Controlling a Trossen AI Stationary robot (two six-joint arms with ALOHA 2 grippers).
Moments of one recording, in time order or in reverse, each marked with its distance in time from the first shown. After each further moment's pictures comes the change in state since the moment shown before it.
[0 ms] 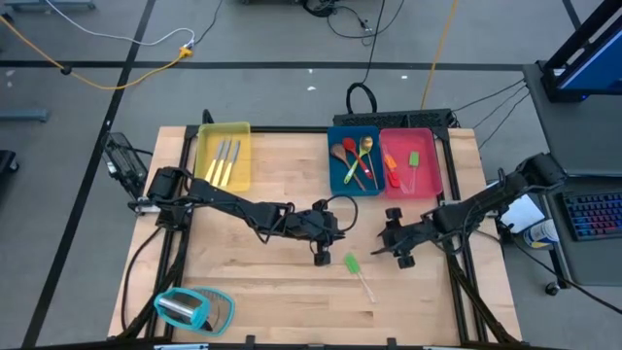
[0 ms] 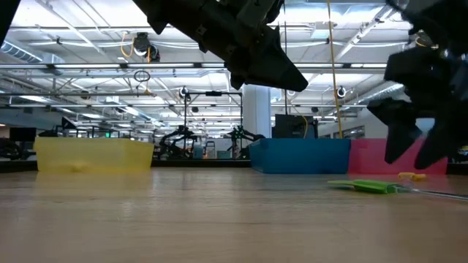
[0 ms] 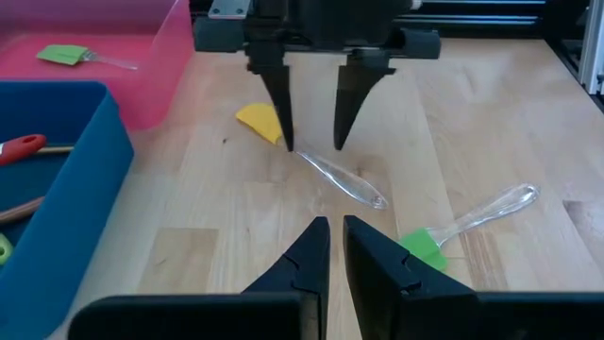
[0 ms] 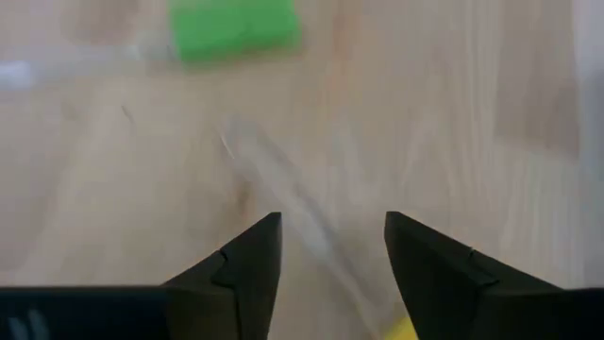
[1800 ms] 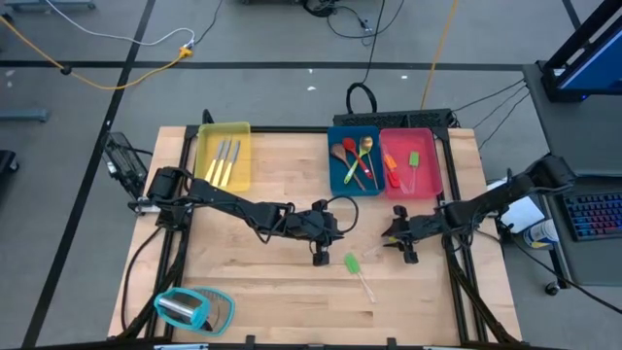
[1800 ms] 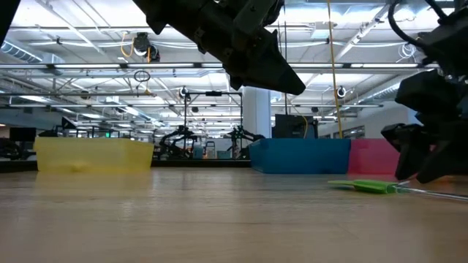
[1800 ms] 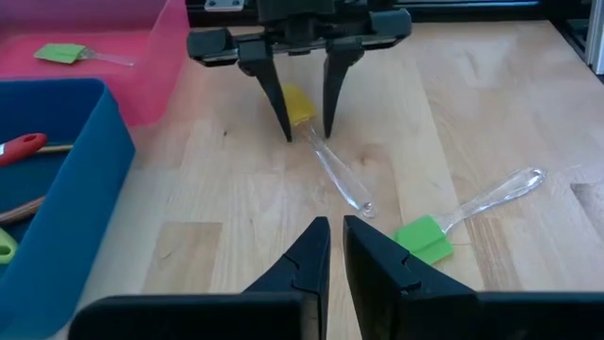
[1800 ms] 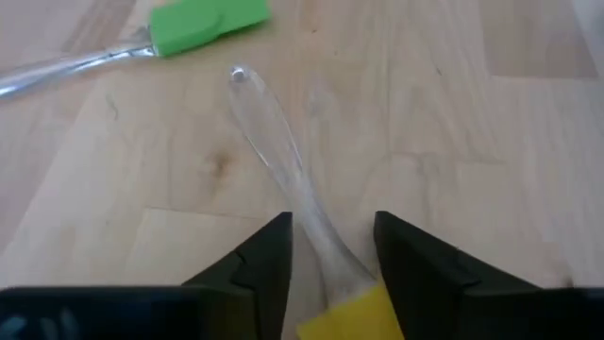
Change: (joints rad) left arm 0.000 0.000 0.000 -0.022 0.001 0.029; right arm -0.084 -0.169 -0.296 0.324 -0.099 0.075
